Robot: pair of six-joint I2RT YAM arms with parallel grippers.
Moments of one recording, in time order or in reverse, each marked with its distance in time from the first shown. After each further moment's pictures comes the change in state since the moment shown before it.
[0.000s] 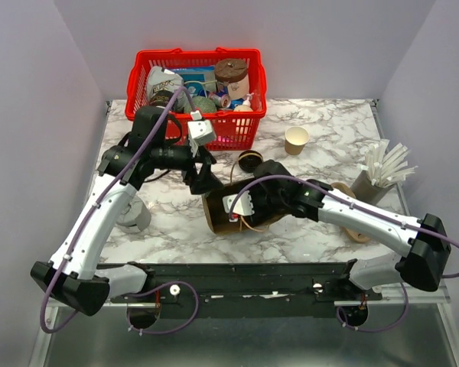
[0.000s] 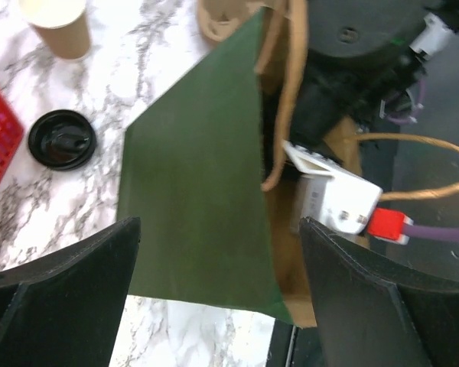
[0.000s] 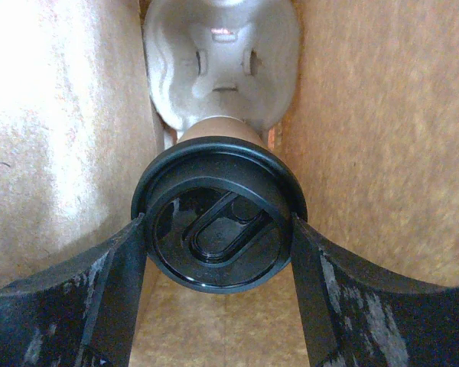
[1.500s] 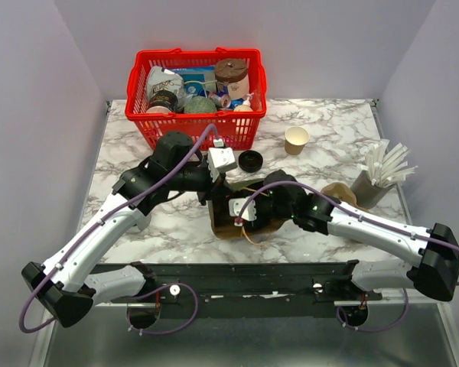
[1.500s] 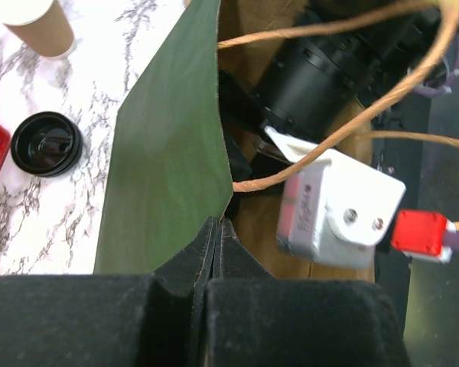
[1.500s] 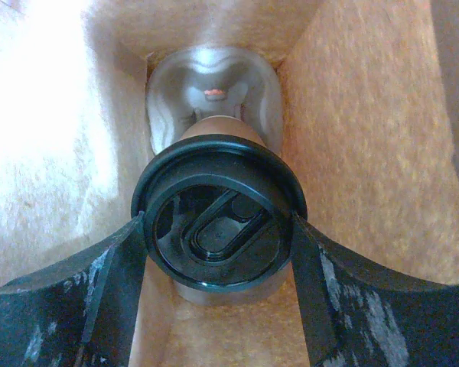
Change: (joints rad) left arm -0.289 -0.122 -0.198 0.151 -0.280 -0.047; right arm 0.026 -0.134 -0.198 0.241 -0.035 0.119
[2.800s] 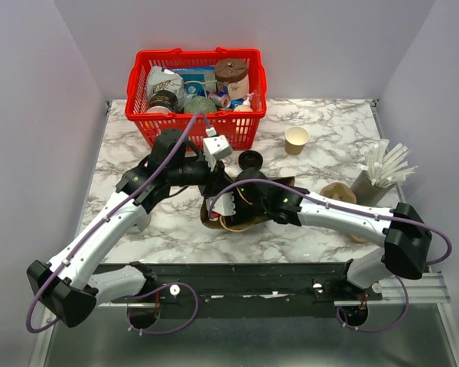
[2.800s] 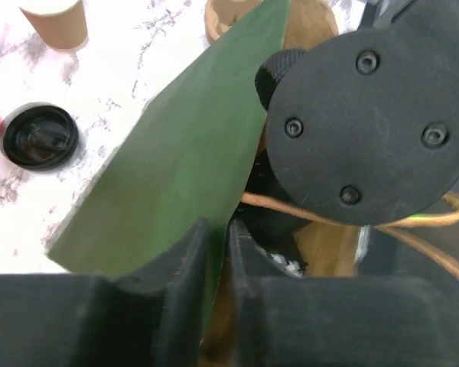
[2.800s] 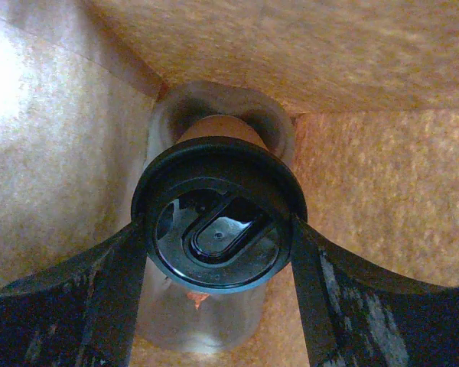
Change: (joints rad) left arm 0.074 0.014 -0.074 0.177 0.039 -0.193; right arm 0.056 0.257 0.182 -0.017 0.191 0.002
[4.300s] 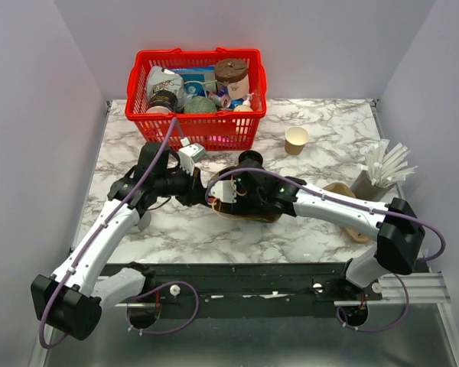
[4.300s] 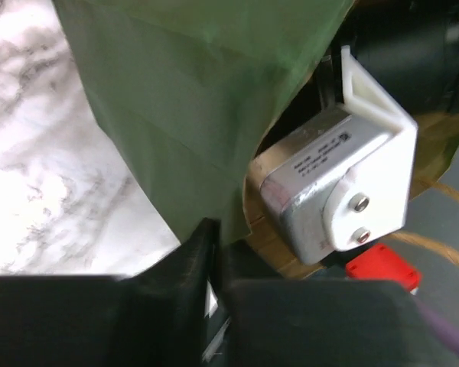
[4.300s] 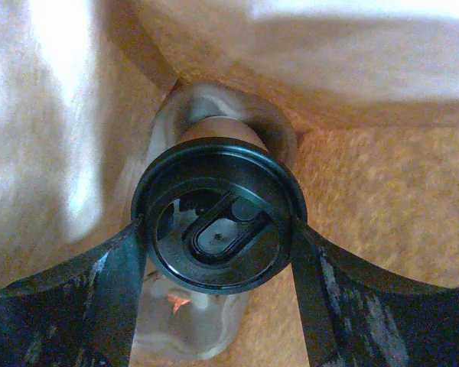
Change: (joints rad) left arm 0.214 -0.080 -0.189 -0.126 -0.010 -0.144; right arm -0.039 0.064 0.101 -0.114 0.115 0.080
